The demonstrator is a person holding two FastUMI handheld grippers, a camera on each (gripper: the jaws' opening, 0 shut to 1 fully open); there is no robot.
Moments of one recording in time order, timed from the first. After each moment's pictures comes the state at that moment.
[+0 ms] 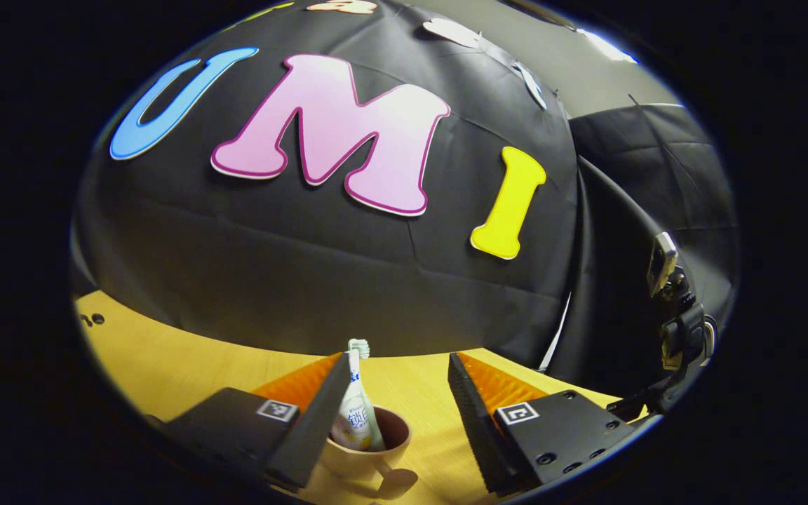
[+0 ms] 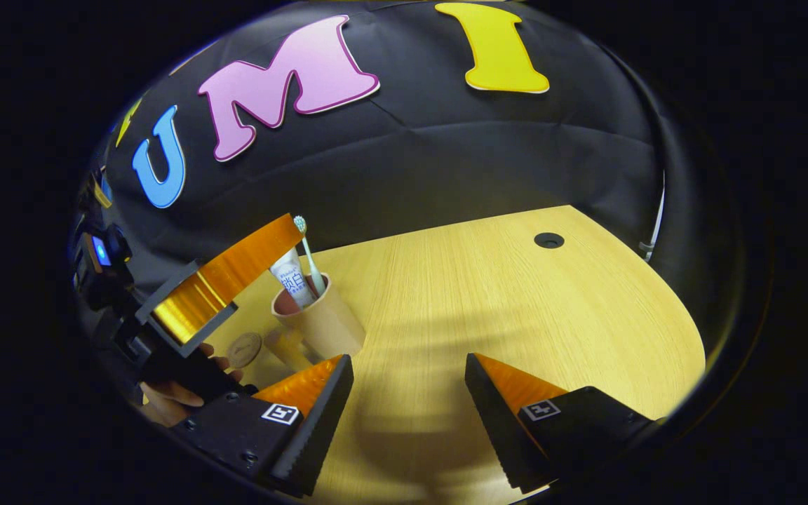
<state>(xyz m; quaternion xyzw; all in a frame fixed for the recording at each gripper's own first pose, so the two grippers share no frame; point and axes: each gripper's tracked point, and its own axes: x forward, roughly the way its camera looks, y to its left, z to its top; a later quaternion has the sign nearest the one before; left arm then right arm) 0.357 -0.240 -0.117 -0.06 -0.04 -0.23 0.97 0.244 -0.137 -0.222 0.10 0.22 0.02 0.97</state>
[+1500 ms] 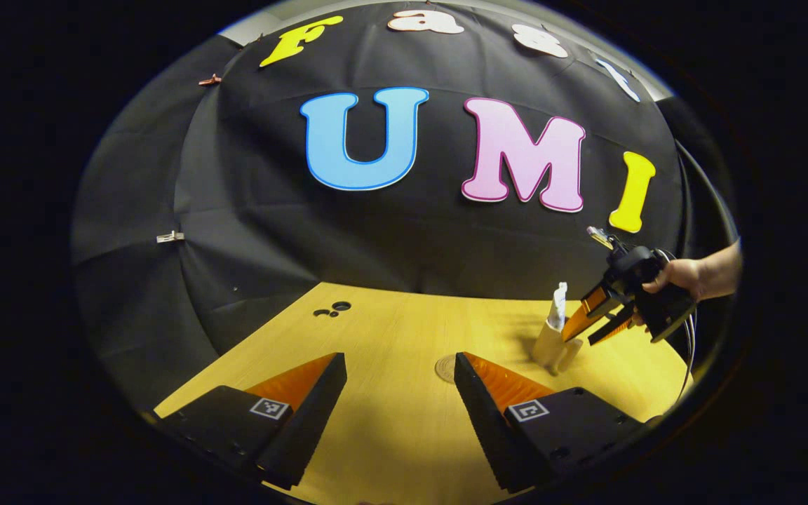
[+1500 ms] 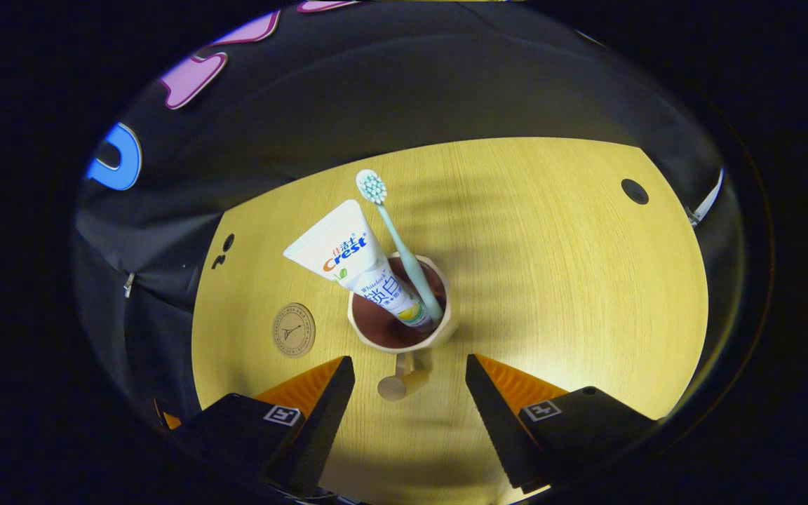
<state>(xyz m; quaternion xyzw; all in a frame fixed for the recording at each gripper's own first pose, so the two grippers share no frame) 0.118 0.075 -0.111 -0.02 0.10 0.08 0.99 0.290 -0.021 -0.229 0.11 0.51 0.04 0.85</state>
